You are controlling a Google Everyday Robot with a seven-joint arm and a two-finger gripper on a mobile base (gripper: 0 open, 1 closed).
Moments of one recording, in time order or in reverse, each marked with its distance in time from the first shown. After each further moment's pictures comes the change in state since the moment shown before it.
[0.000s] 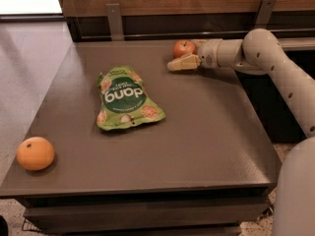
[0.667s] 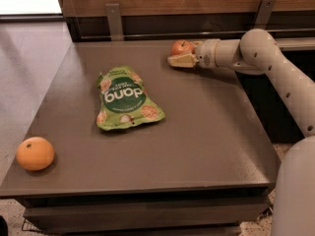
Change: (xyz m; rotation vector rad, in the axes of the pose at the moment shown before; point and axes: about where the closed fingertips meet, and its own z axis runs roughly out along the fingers) arm 0.000 0.003 0.006 -0.009 -0.001 0.001
